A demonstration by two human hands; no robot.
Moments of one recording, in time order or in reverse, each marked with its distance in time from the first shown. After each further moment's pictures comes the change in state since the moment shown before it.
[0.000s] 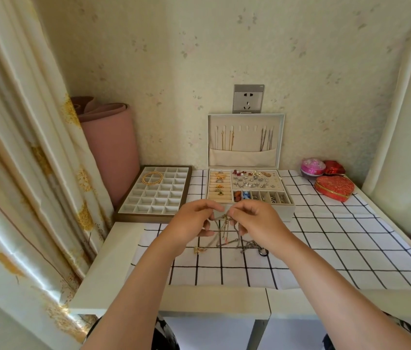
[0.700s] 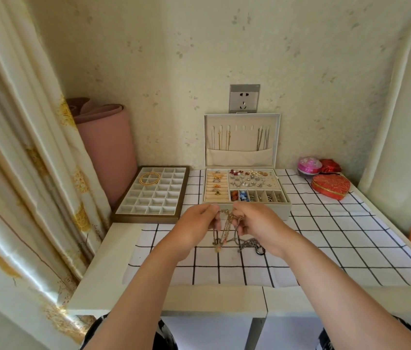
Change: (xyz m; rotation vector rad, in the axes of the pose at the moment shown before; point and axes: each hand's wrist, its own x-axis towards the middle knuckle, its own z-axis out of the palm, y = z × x) left_hand -0.001 -0.005 0.014 0.083 -0.035 0.068; right_hand 0.004 0.000 -0.005 0.341 -0.124 0.250
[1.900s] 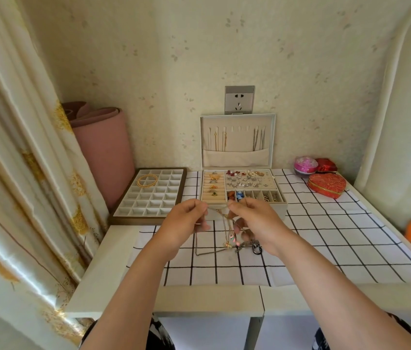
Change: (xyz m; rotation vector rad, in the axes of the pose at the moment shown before) left_hand -0.012 0.011 -0.014 -0.104 0.085 0.000; right_hand -0.003 0.000 -0.004 0.078 0.098 -0.068
